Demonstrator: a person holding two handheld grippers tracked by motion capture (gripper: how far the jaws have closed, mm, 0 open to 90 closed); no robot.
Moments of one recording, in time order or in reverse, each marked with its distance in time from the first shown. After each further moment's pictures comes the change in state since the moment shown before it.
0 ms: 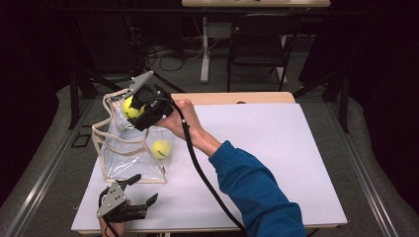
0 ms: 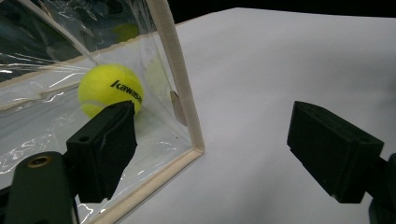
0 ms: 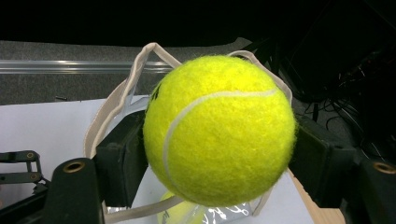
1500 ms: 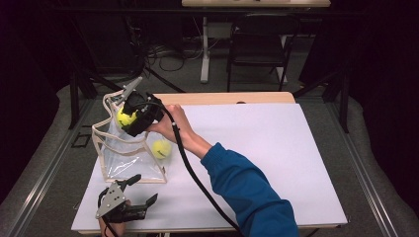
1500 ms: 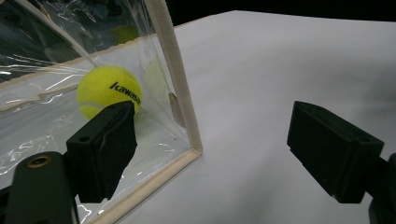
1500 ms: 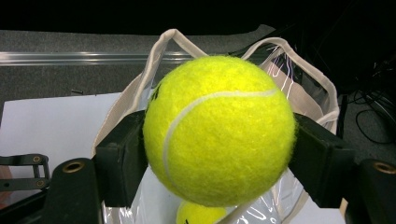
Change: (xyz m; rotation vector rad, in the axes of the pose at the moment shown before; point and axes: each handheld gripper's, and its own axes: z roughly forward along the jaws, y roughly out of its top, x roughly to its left) left arm 0.000 0.000 -0.001 -0.006 -0.008 -0.002; right arm 0.007 -0.001 0.035 0.050 0.081 0.019
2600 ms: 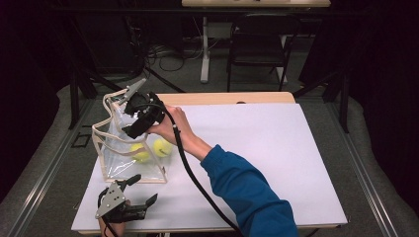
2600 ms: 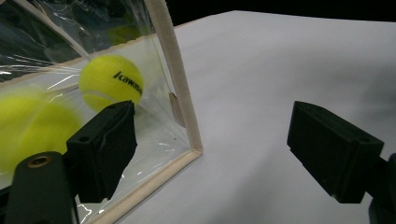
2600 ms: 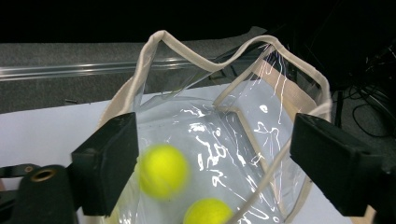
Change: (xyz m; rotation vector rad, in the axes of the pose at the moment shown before) left arm 0.000 0.000 0.000 -0.002 0.000 0.000; right arm -0.001 -0.007 0.001 -0.026 -0.028 0.049
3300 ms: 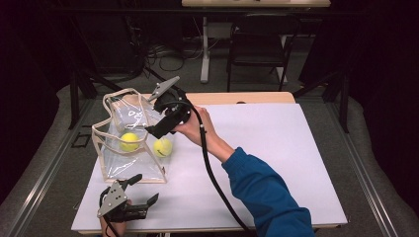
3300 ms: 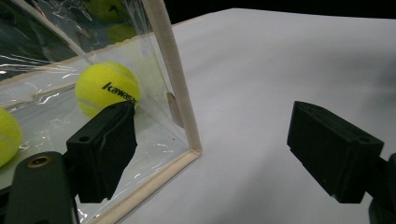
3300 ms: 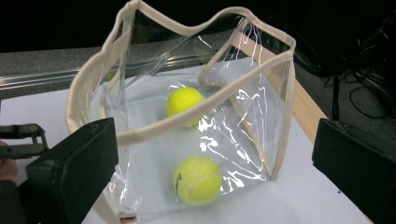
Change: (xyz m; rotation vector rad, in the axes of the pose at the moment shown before) left arm 0.000 0.000 0.004 0.007 -0.003 0.003; right arm -0.023 -0.043 -0.041 -0.012 -0.012 0.077
